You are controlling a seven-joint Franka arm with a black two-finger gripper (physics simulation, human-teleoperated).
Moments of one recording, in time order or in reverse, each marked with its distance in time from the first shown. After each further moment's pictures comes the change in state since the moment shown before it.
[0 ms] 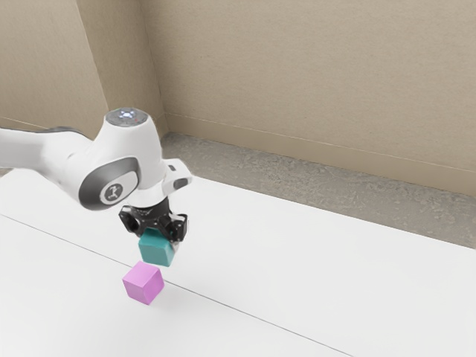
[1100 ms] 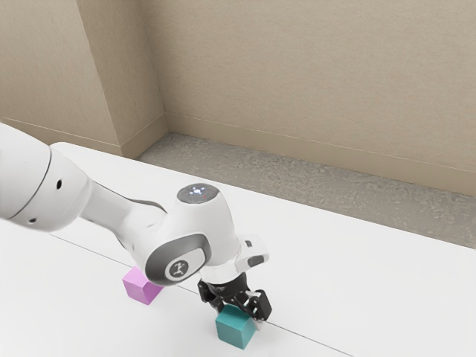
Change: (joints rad) arm -0.016 0.350 -0.311 0.021 -0.114 0.319 -0.003
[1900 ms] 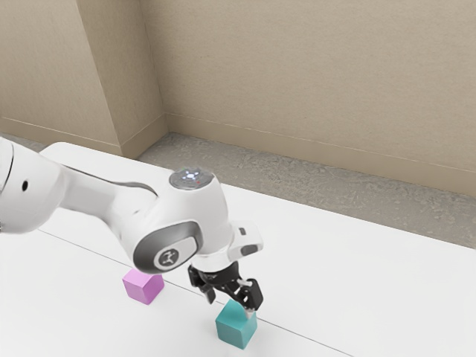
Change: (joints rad) arm -0.002 -0.135 -0.012 -0.016 -0.006 -0.102 0.016
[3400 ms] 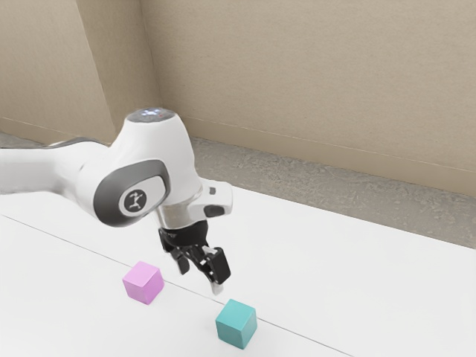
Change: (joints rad) arm 0.011 -0.357 0.046 0.026 -0.281 -0.398 0.420
